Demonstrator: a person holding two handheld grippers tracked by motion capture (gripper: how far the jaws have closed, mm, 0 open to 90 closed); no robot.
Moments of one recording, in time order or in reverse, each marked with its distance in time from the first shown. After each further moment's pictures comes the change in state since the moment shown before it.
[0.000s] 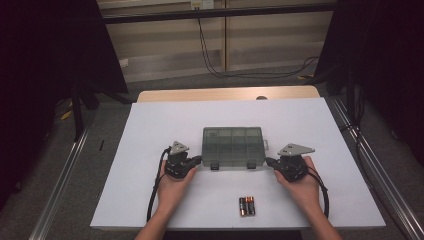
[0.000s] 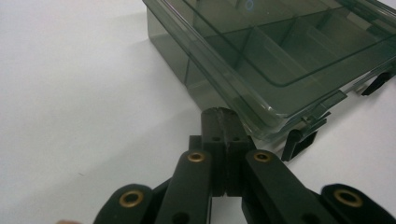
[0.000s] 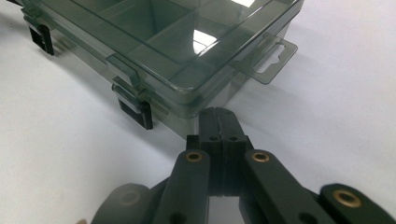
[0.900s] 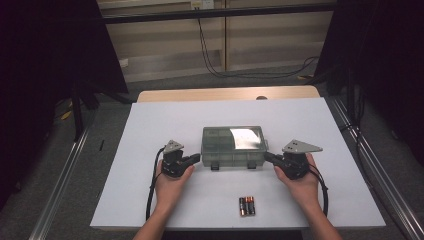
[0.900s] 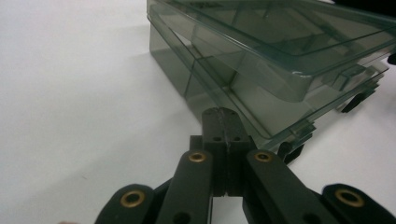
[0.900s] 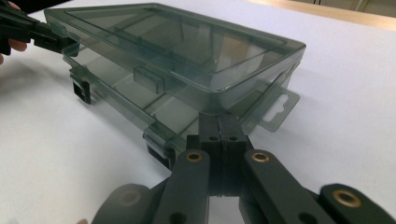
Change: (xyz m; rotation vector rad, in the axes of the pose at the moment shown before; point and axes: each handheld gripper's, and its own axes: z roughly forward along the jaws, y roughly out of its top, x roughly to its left) left arm 0.006 0.002 -0.009 -0.078 -0.057 -0.072; right arm 0.001 0.012 -0.010 -0.144 0.055 0.047
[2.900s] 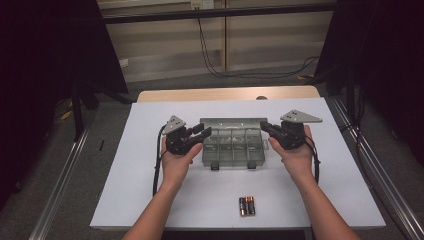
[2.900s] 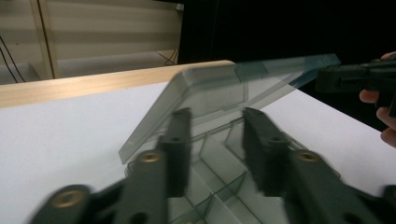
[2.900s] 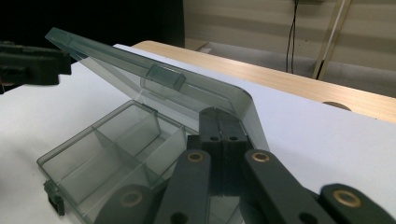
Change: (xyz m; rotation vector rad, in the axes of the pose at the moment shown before) left arm -0.012 0.065 0.002 -0.229 -0.069 0.115; right arm -0.019 0.074 0.015 -0.135 -0.057 0.040
